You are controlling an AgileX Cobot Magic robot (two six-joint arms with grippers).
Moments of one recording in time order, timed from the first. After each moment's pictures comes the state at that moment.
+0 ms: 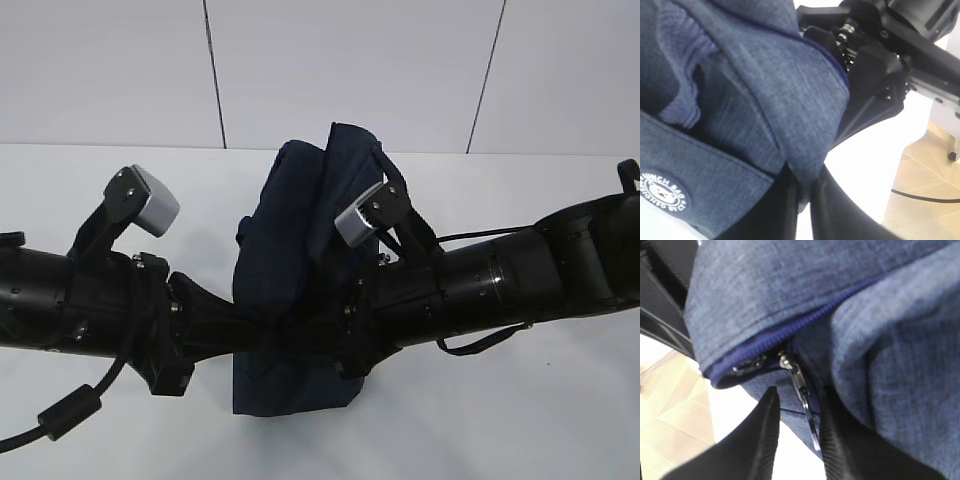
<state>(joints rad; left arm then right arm) -0.46 1.58 -0.60 -1.75 0.69 1.95 0.48 1.82 -0.83 1.79 0.77 -2.03</state>
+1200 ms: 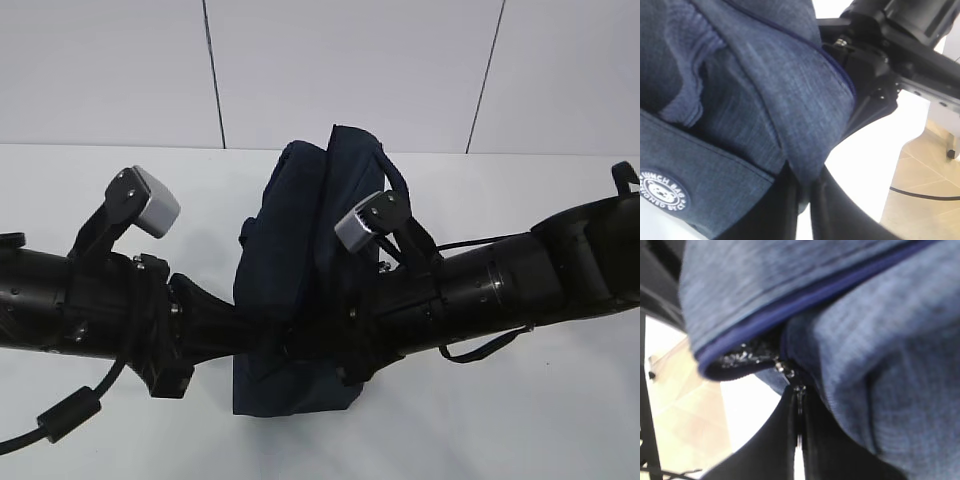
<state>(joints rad) -0.46 1.58 -0.60 -1.75 0.69 1.95 0.48 1.83 -0.83 1.75 0.78 -1.97</state>
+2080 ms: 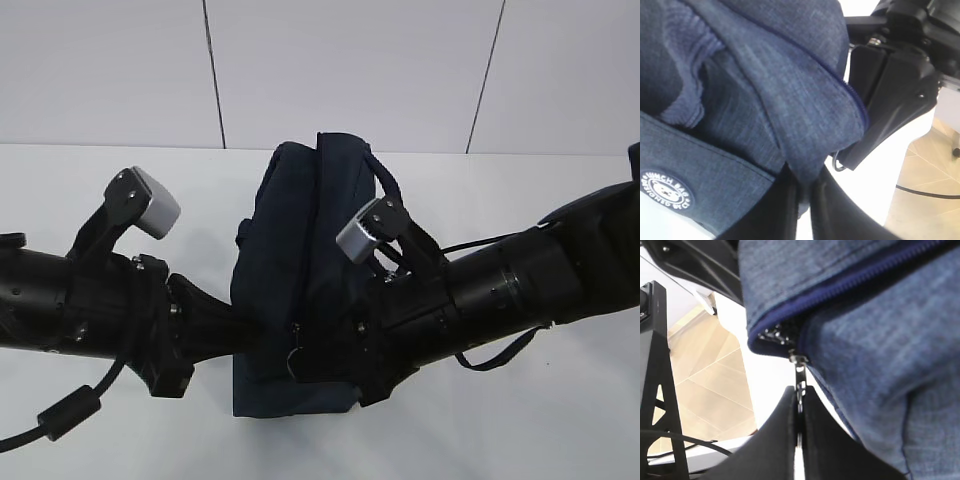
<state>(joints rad) -0.46 1.58 -0.60 -1.74 0.67 1.95 0.48 1.79 -0.83 1.55 0.81 -1.82</state>
